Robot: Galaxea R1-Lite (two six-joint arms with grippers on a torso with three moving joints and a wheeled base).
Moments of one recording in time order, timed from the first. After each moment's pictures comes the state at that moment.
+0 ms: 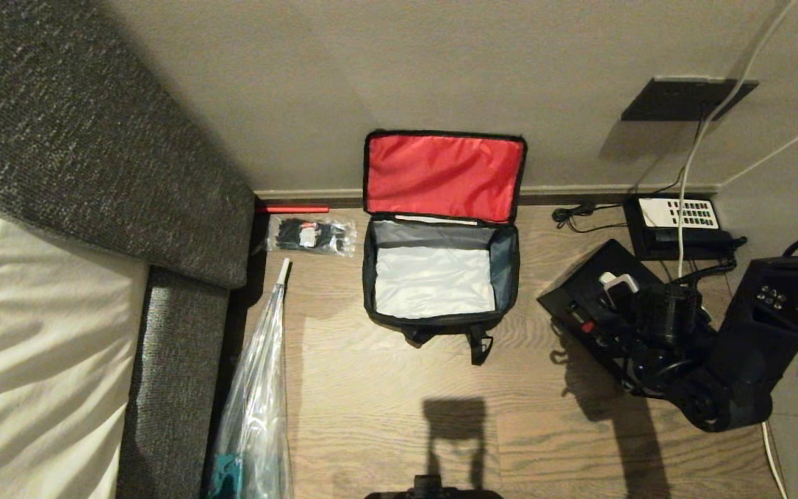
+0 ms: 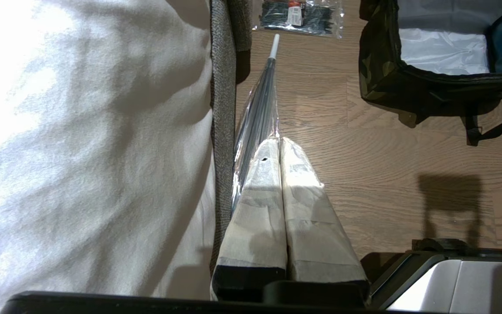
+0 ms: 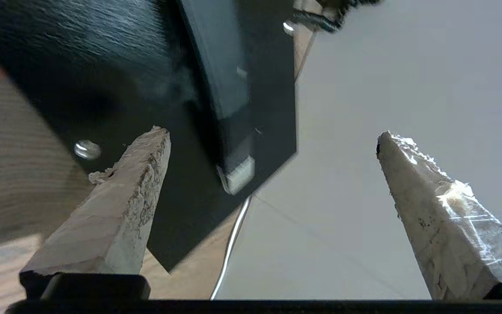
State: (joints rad) left arm 0.00 0.00 0.00 0.00 0.00 0.03; right arm 0.12 2.29 -0.69 -1.28 -0.79 -0.71
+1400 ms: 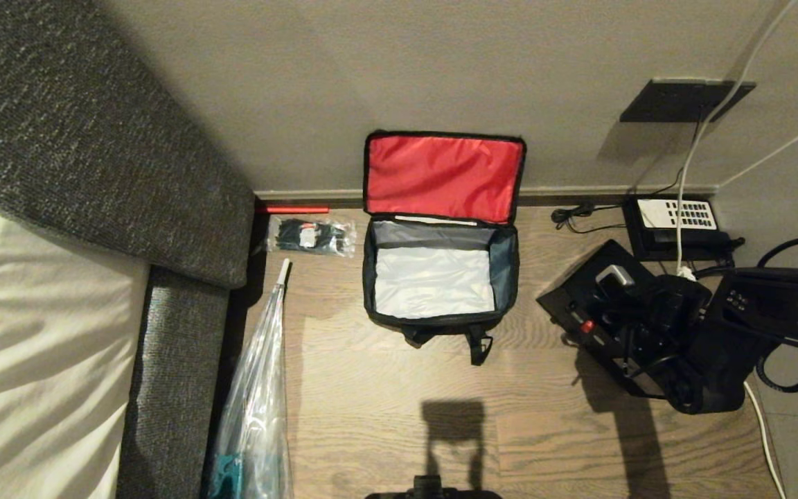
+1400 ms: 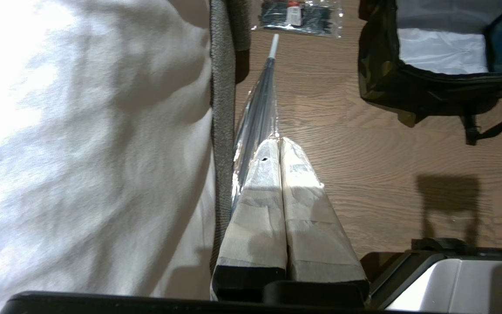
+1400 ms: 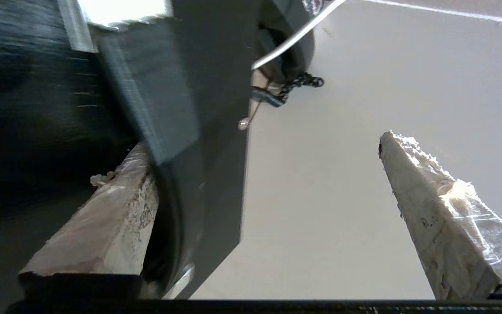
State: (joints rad) left arm 0.00 0.00 0.00 0.00 0.00 0.03; right arm -0.01 2.47 -0.90 -1.52 -0.65 -1.10
